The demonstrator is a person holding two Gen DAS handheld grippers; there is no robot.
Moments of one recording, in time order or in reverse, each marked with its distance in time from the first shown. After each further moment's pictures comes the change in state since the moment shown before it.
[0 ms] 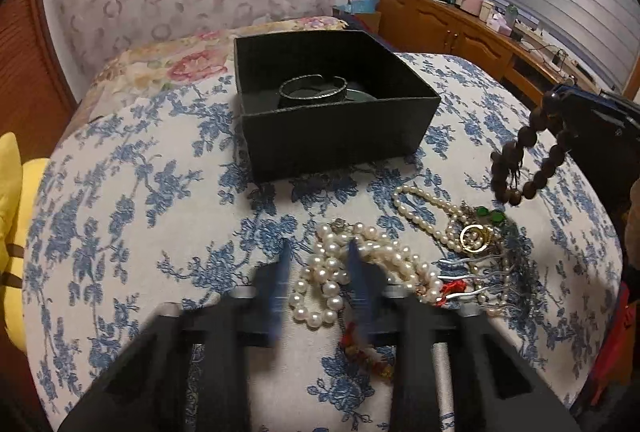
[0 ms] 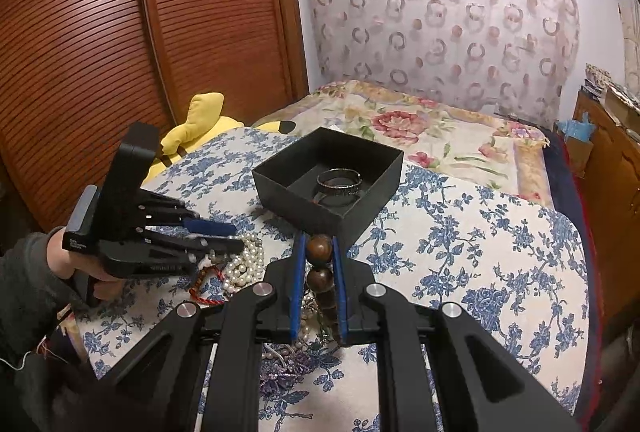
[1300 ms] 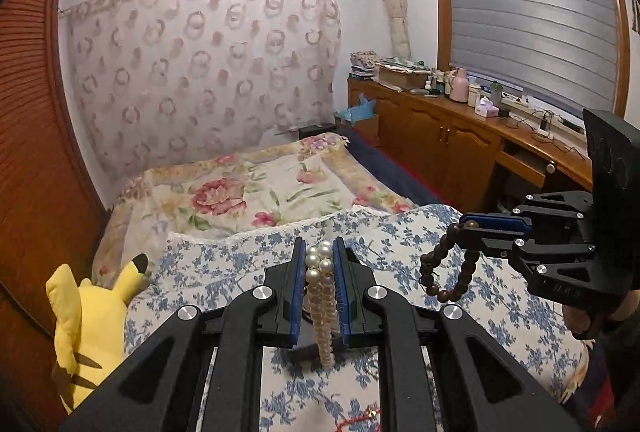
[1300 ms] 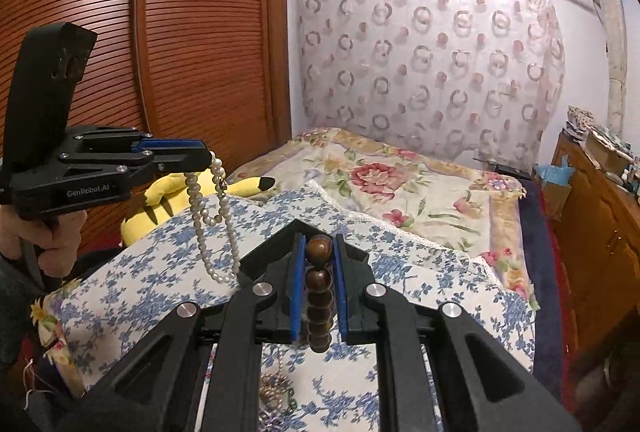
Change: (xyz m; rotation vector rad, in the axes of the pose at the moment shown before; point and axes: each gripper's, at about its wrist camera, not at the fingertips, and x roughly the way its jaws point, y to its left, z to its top) left arm -0.146 -0.028 0.124 0.092 -0.364 0.084; right arm -0.035 -0.007 0.090 -0.040 -0.134 -0.088
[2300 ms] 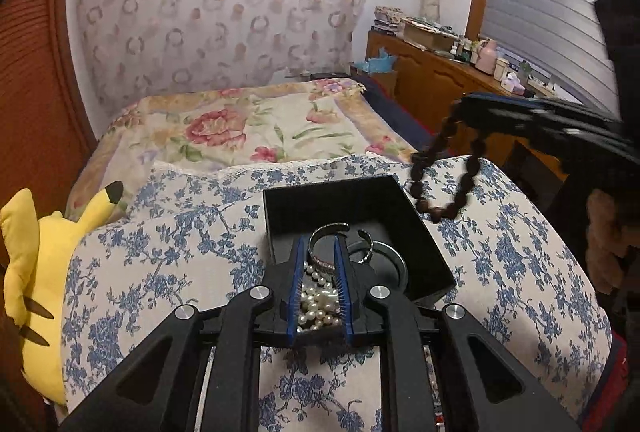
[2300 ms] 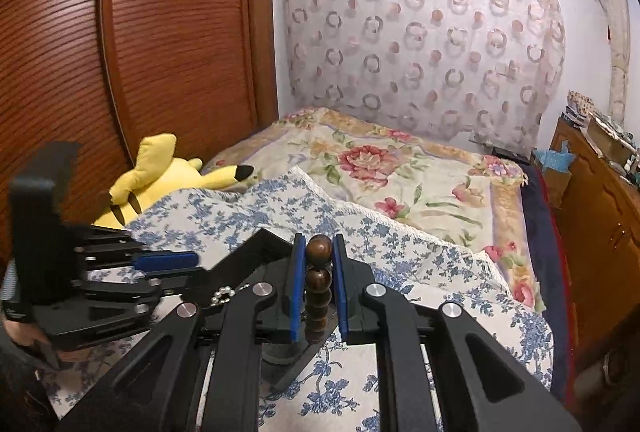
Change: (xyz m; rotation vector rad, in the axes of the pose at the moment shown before) left arm 0.105 0.032 -0.074 -0.130 0.167 -0.010; right arm 0.110 -0.020 0.018 0.021 0.089 -0.031
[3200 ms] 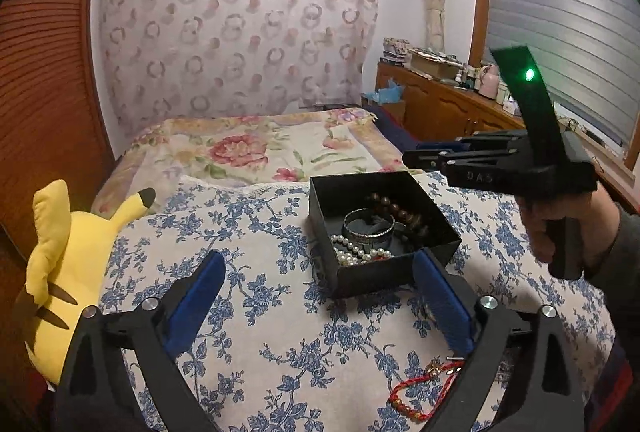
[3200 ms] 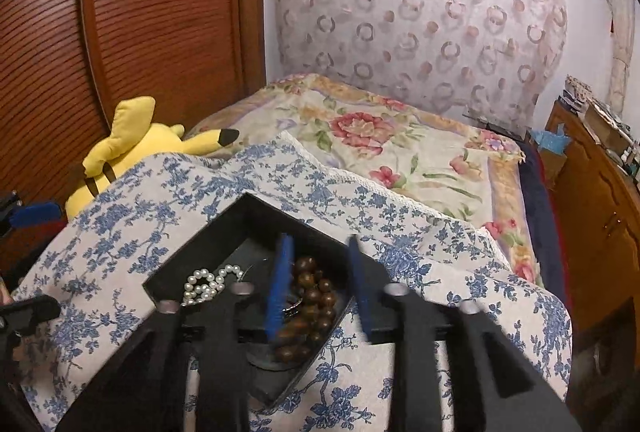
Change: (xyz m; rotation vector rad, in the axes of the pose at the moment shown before) left arm -0.063 0.024 -0.045 0.001 -0.129 0.044; right arm 0.053 0.010 -0.021 -0.006 0.092 -0.052
